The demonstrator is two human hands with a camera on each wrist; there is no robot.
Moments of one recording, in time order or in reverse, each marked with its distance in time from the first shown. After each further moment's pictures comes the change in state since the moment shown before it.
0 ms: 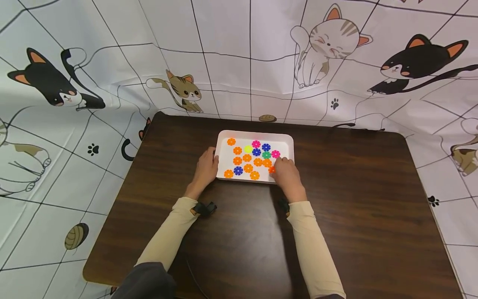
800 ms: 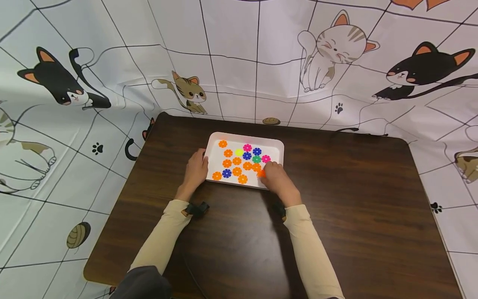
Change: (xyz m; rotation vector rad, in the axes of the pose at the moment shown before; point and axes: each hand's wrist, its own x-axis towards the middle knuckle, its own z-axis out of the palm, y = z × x) left_hand -0.002 -0.031 -0.025 0.010 0.064 -0.030; right_hand 0.002 -0.034 0.000 0.017 -0.106 -0.131
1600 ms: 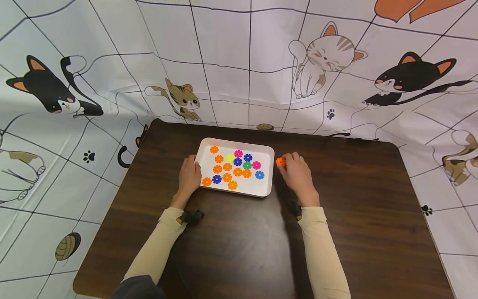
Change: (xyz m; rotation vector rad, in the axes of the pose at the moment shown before) left_hand 0.001 -0.011 0.010 -0.065 0.063 -0.094; right_hand -0.017 0.055 -0.033 0.014 0.353 0.067
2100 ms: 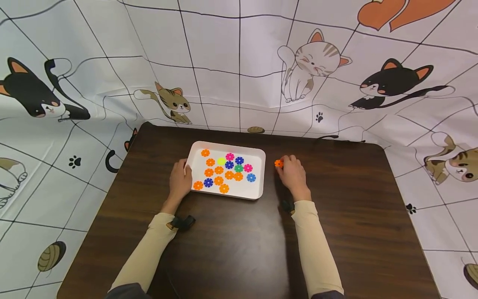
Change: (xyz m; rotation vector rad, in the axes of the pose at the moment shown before) left_hand 0.000 -0.004 0.006 -0.104 0.029 -0.007; right_hand 0.018 0.042 0.020 -0.018 0.003 0.115
